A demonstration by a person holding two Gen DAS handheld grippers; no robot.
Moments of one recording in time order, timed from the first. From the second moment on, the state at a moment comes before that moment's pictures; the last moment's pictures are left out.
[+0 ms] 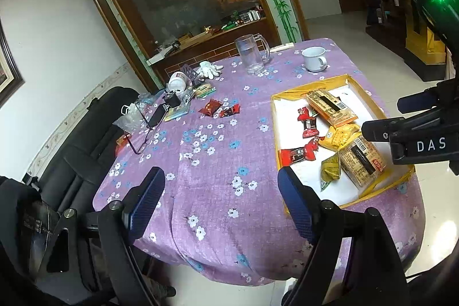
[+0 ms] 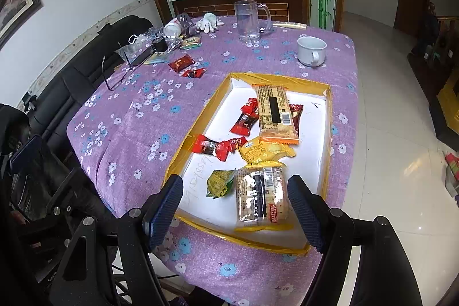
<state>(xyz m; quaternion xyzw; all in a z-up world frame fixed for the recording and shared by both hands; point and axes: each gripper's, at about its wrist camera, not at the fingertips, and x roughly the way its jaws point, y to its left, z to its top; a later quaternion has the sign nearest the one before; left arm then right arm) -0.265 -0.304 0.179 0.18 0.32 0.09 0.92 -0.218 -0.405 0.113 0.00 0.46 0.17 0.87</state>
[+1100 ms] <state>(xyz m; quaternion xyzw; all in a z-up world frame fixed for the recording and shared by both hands) -0.257 -0.342 0.172 0.20 0.34 0.05 0.92 -0.224 -0.439 0.100 0.01 0.48 0.14 0.87</state>
